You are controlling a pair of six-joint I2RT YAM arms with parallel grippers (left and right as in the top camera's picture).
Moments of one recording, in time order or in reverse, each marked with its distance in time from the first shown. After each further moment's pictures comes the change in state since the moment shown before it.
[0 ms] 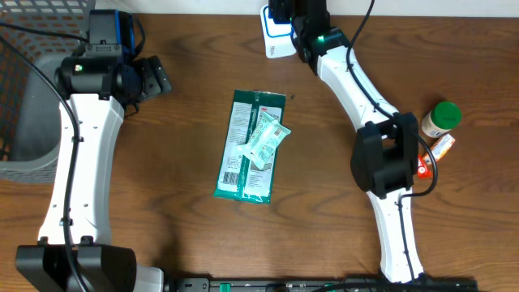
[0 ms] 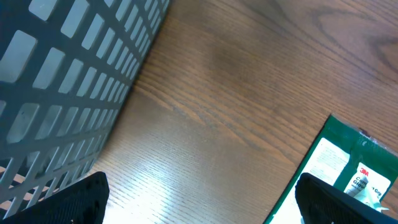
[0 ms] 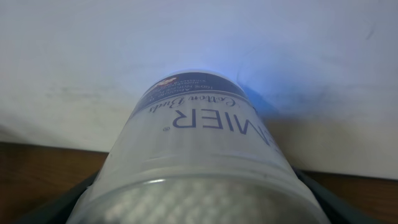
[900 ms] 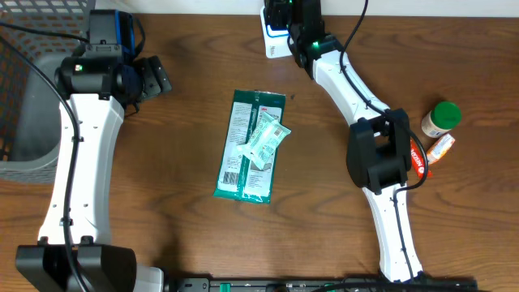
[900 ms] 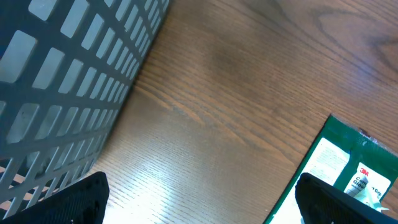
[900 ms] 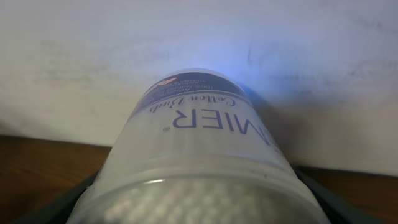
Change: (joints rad) left arm 0.000 0.000 0.000 0.000 0.000 0.000; right arm -0.002 0.064 0.000 0.053 -0.022 0.000
